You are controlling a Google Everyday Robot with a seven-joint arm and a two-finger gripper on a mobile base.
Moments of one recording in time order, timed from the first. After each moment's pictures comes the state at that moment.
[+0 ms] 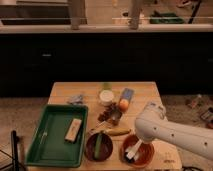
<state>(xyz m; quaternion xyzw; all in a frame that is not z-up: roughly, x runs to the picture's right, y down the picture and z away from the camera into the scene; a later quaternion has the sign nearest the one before) 0.198 0.269 0.718 -0.30 -0.07 -0.38 0.87</state>
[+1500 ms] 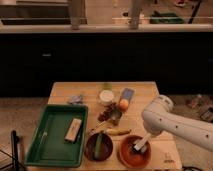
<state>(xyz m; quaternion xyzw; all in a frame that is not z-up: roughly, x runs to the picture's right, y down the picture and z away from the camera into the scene) 0.245 0.236 0.746 -0.31 -0.04 -0.34 0.89</state>
